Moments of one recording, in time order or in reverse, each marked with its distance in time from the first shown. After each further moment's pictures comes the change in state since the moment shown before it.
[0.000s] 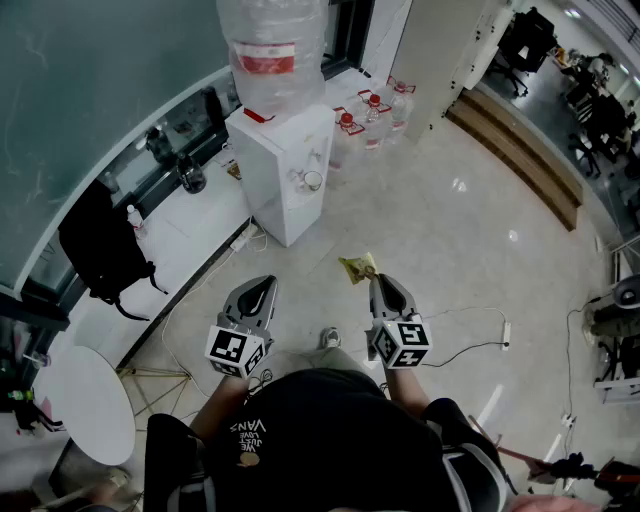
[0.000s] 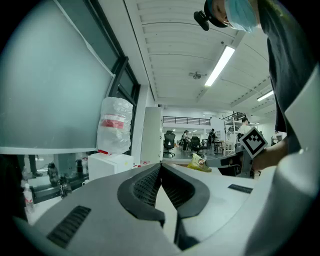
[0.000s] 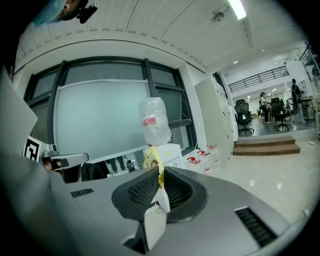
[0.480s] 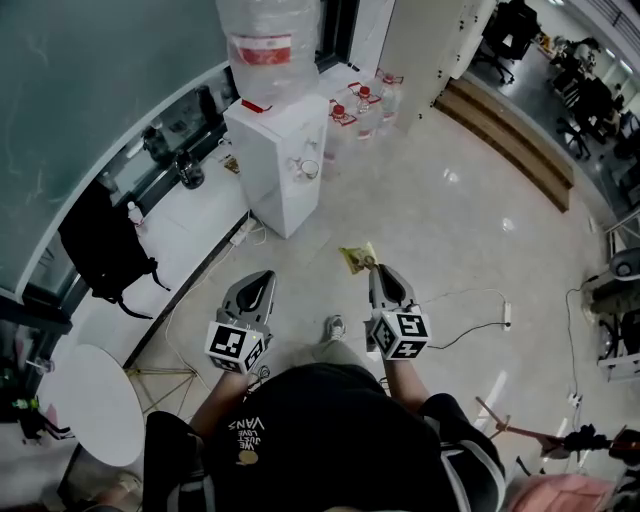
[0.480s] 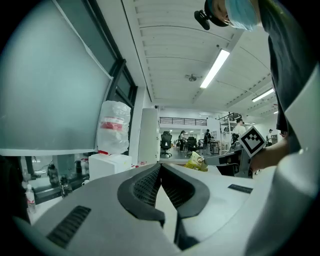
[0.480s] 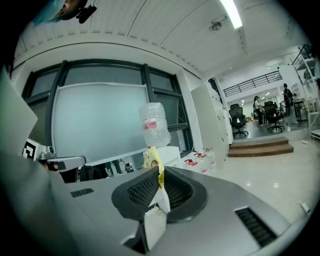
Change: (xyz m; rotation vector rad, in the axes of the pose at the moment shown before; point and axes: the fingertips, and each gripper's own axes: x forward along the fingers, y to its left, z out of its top) left arm -0.061 -0.014 -0.004 0.013 -0.008 -0.021; right arm -0.046 0.036 -0.014 0.008 -0.048 -0.037
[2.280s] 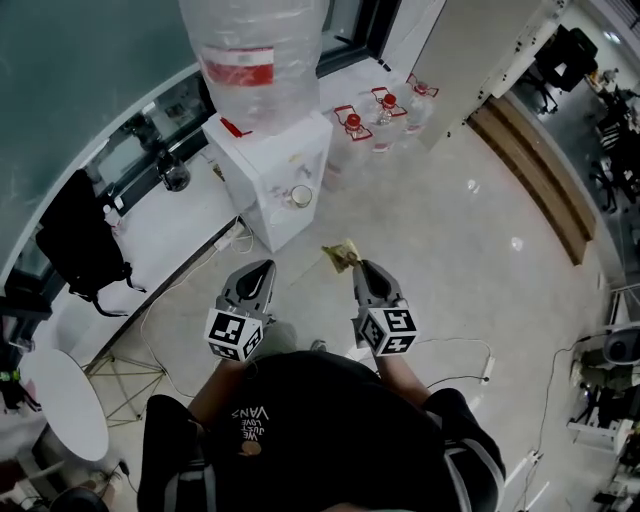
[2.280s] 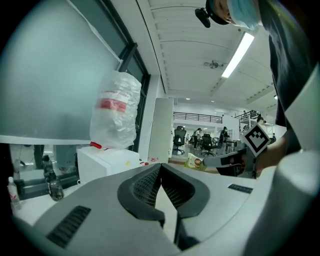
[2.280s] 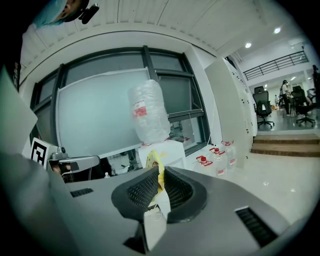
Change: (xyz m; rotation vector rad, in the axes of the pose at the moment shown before) left arm 0.308 0.105 -0.022 -0.077 0.055 0.135; right arm 0.292 -0.147 0.047 -0.034 0.138 0.219
